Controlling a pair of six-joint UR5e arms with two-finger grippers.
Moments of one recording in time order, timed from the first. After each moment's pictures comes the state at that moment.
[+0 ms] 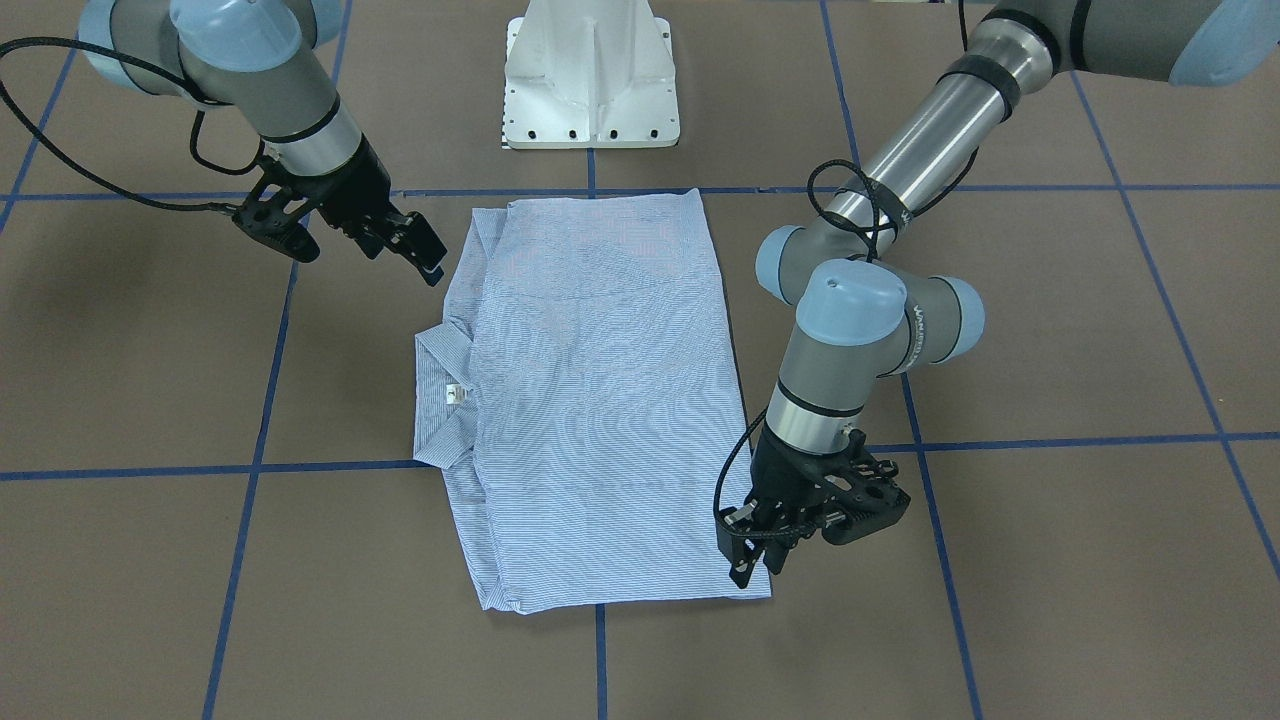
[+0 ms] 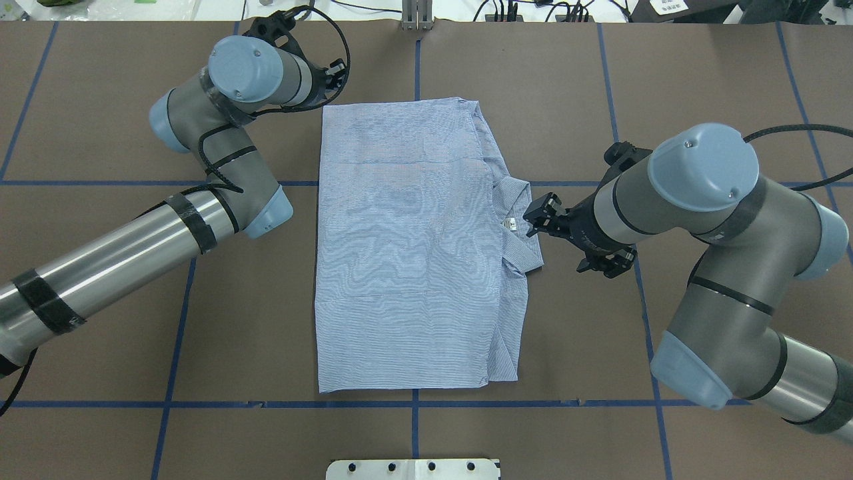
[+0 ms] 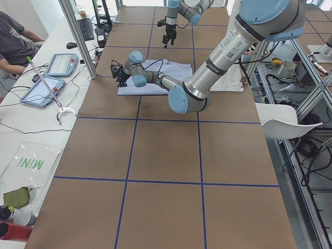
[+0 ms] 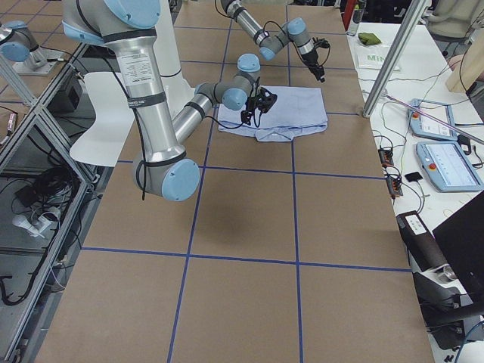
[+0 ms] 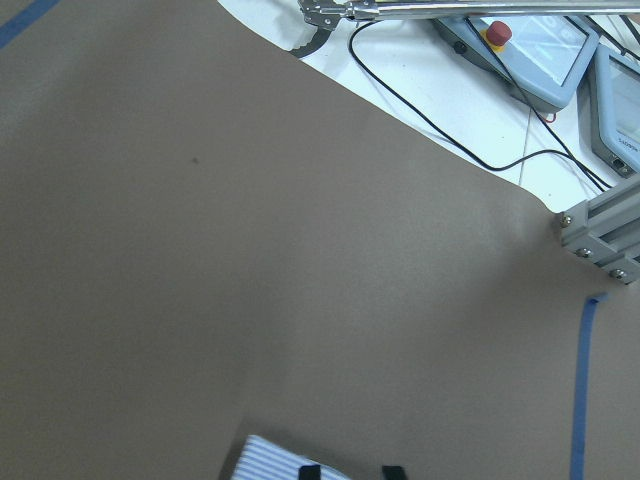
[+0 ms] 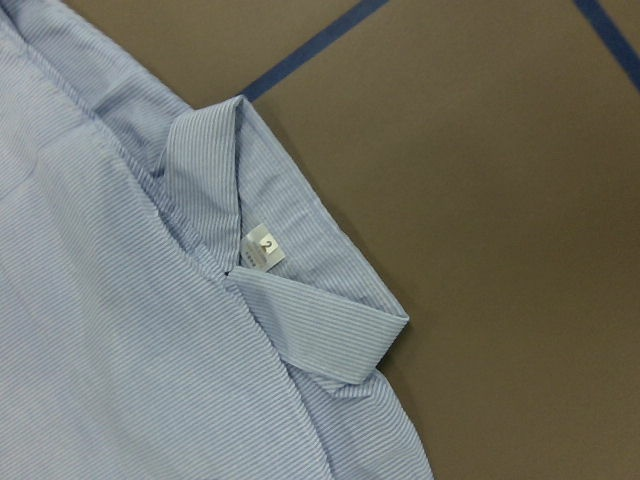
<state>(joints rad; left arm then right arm) -0.79 -2.38 -1.09 -2.36 -1.68 -1.55 0.59 -1.25 1.98 -1.40 1.93 1.77</state>
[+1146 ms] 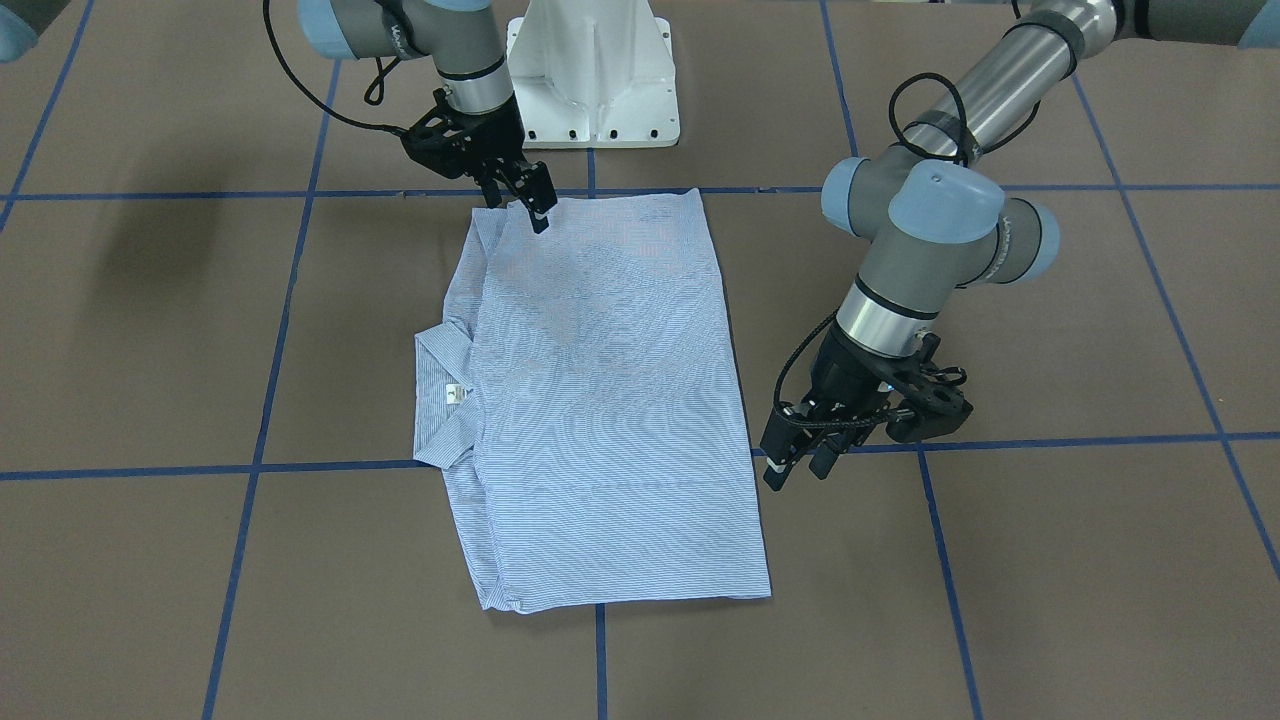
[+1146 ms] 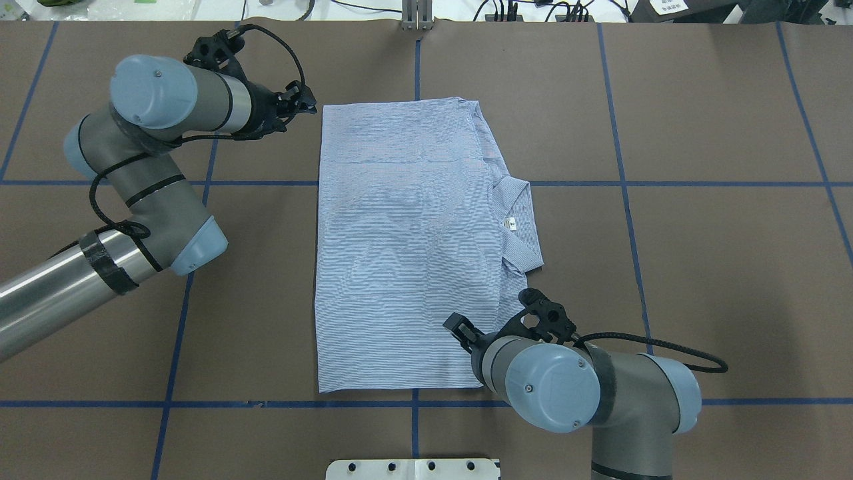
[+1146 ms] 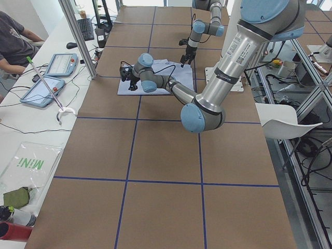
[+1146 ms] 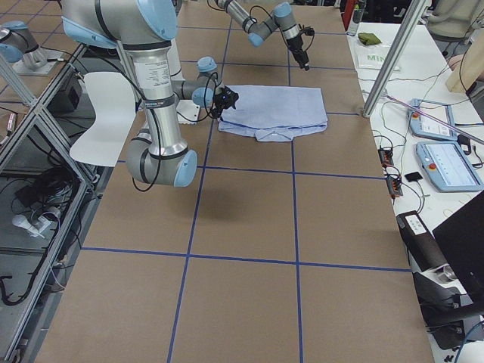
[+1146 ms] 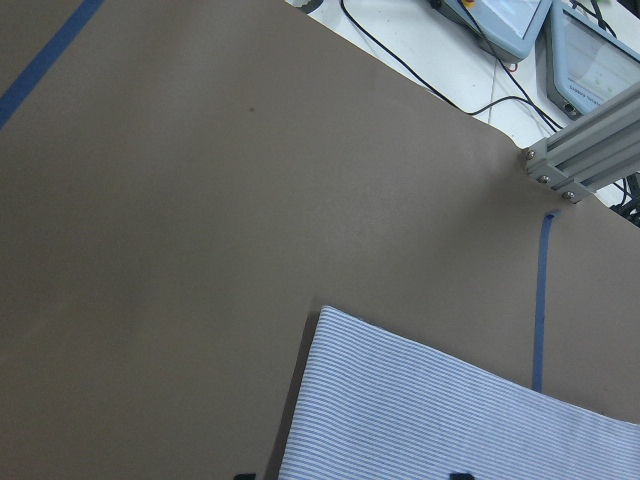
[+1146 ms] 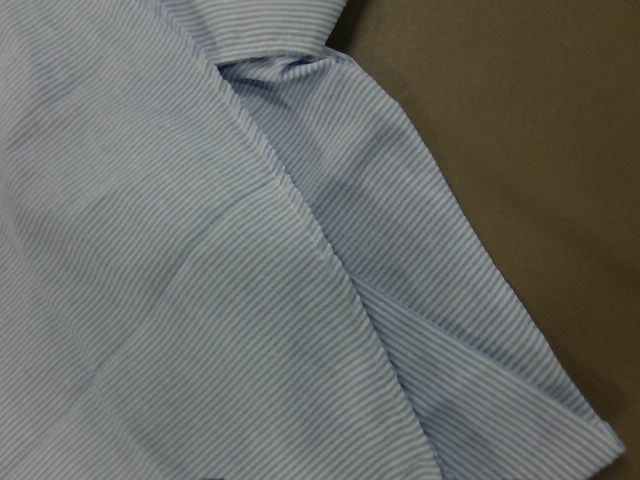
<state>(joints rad) -0.79 -2.16 -1.40 -2.32 -1.77 -1.54 0.18 -1.18 1.92 -1.40 1.46 2.19</state>
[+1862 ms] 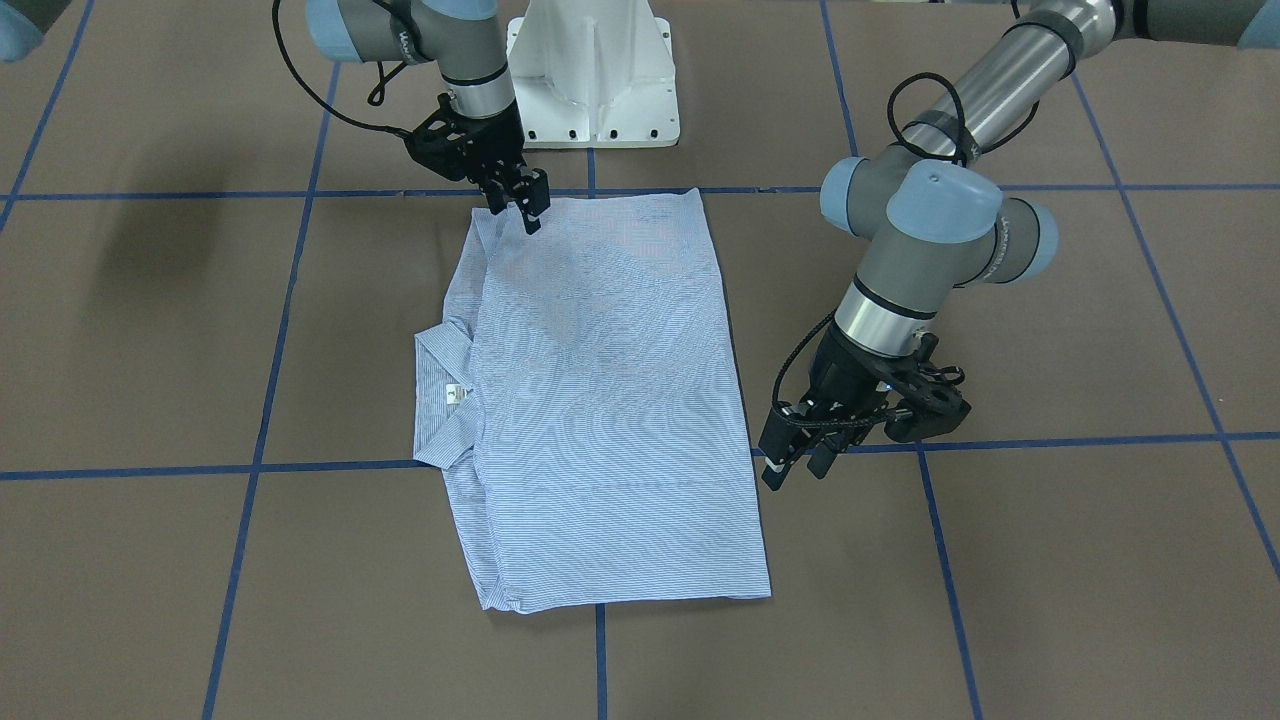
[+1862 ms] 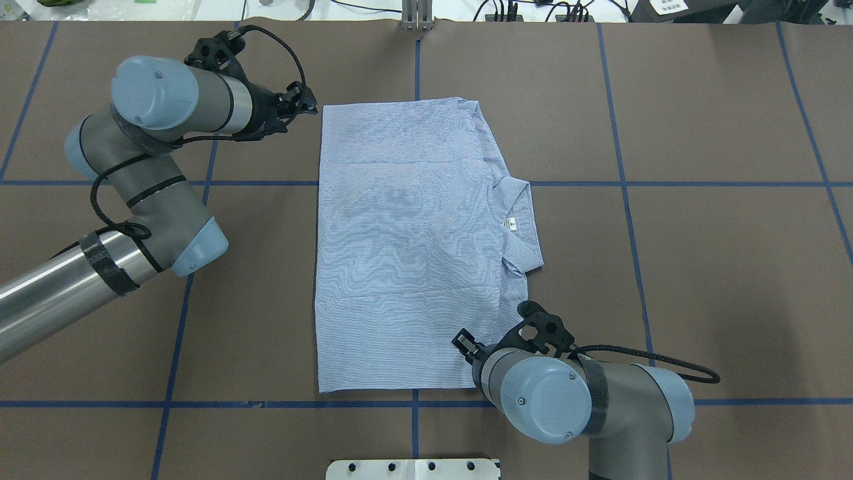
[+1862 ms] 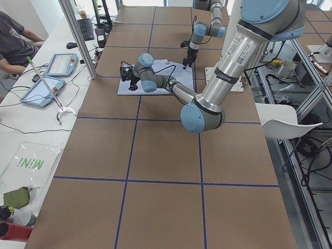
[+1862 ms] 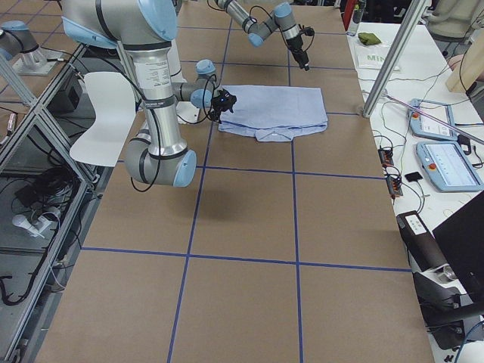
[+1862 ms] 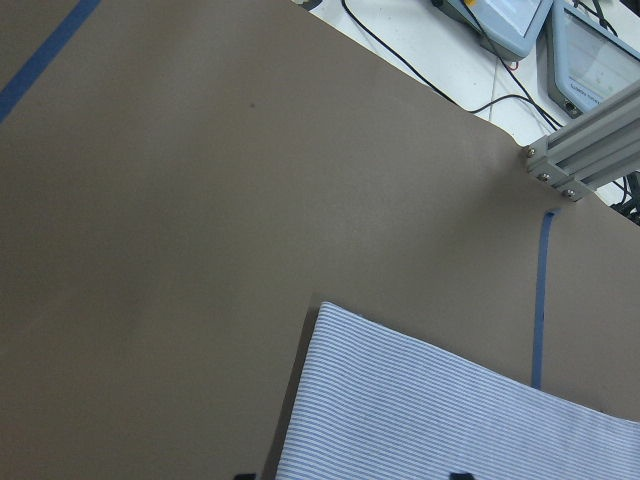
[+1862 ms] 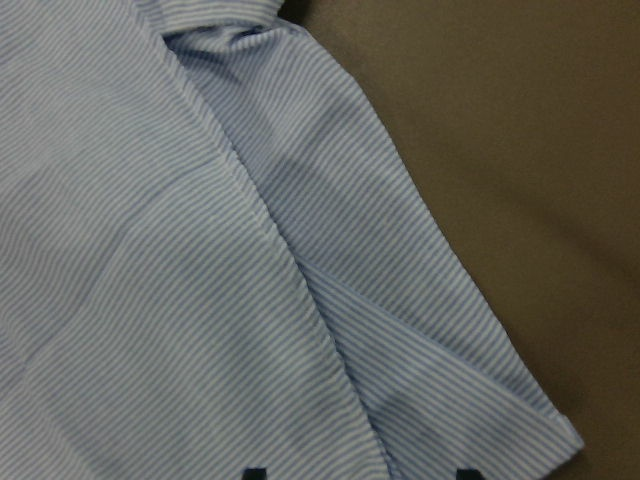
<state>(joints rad) -0.79 -2.16 -1.40 -2.32 -1.77 -1.55 0.16 -1.19 1.91 -1.41 1.46 2.20</state>
